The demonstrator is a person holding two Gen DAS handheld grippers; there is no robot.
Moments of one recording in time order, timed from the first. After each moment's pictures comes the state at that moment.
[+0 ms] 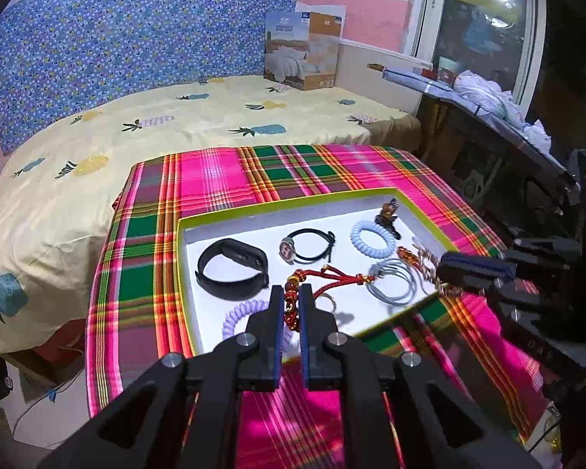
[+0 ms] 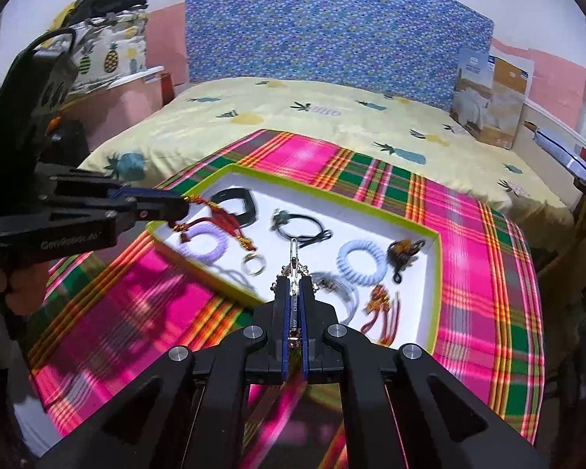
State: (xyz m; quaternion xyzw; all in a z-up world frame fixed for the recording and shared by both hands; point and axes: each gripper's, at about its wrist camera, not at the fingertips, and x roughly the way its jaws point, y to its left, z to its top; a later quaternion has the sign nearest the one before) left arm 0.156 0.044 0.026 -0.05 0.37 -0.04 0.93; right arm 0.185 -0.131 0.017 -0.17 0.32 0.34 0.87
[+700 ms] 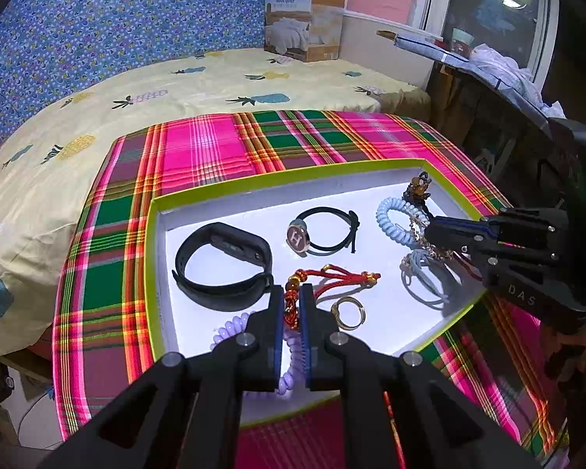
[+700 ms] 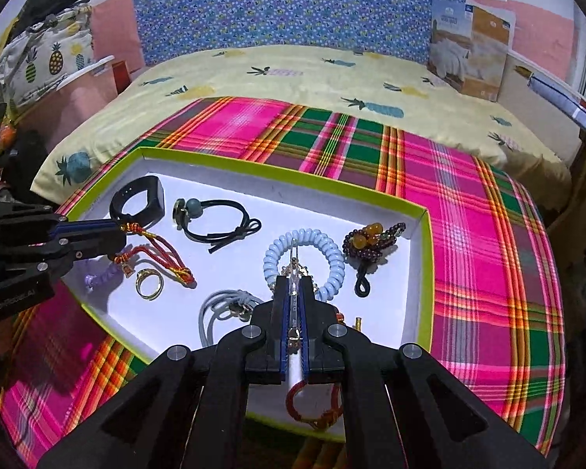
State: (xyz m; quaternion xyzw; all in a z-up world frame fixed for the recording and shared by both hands) left arm 0.191 0.037 -0.013 -0.05 0.41 -0.04 0.91; right arm 0.263 -0.132 -0.024 -0.15 0.39 0.30 0.86
